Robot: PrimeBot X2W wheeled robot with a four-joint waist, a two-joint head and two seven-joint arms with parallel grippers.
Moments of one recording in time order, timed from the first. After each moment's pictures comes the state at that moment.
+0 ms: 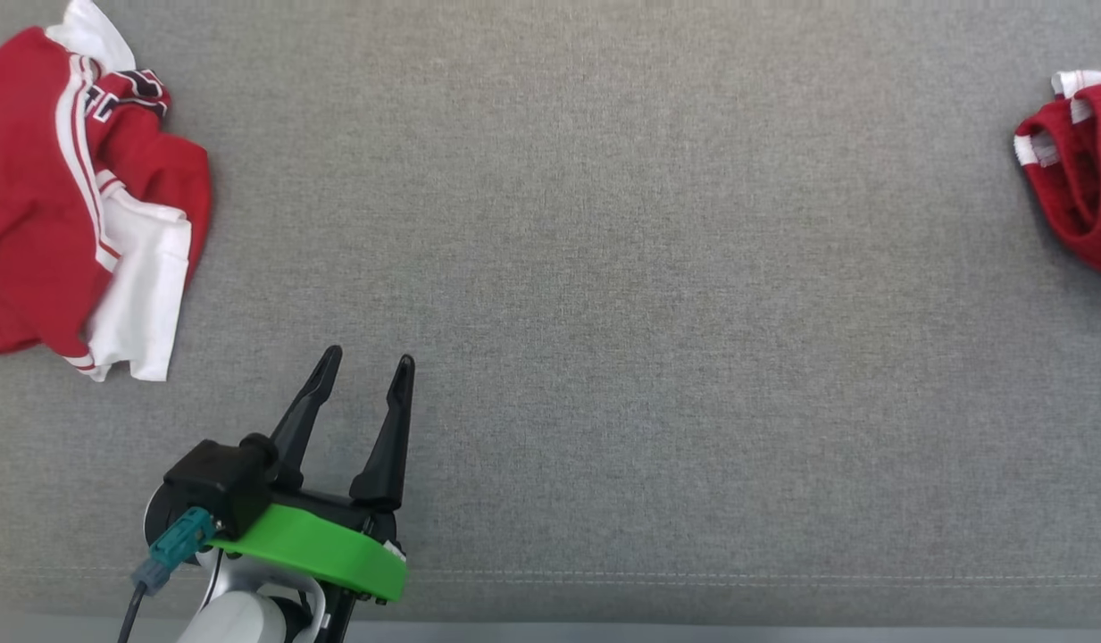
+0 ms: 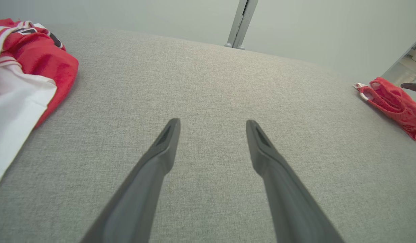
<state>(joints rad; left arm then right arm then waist) -0.16 0.38 -0.52 -0.08 -0.64 0.14 -0.17 -0.90 -0.60 0.11 0.90 0.14 0.13 0.22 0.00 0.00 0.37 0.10</state>
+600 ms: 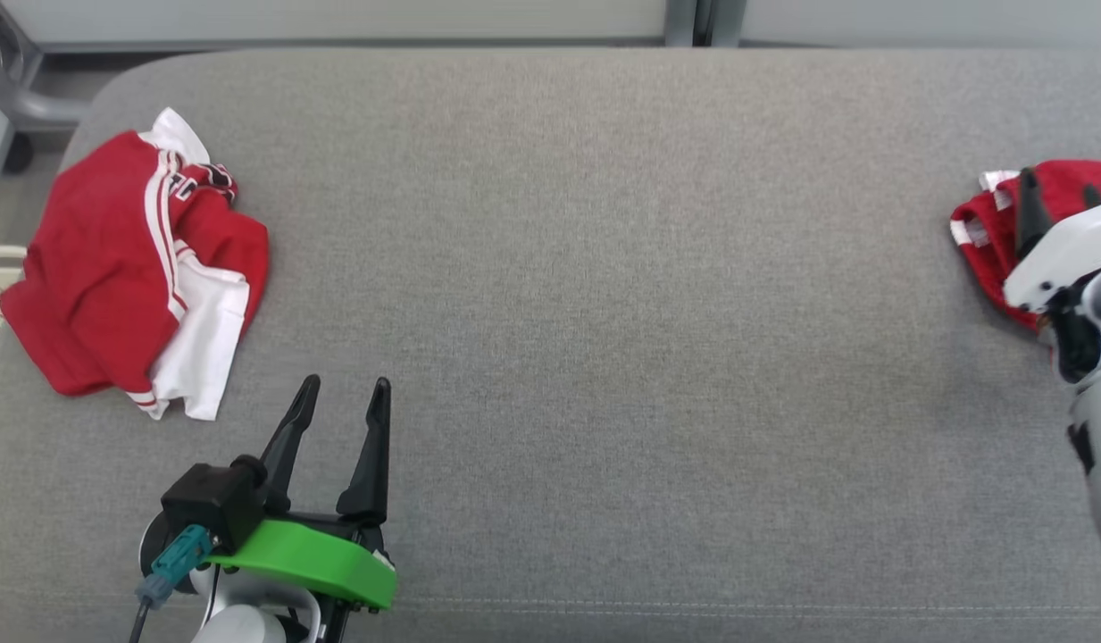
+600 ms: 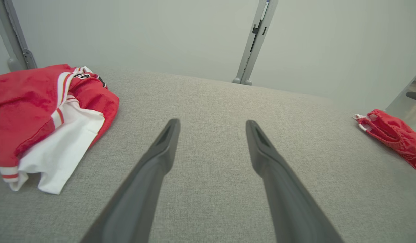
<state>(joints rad) -0.14 0.35 -0.50 0.03 -0.66 0.15 -0.23 -0.77 -0.34 -0.08 0.90 0.42 0.13 0.01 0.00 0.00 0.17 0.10</state>
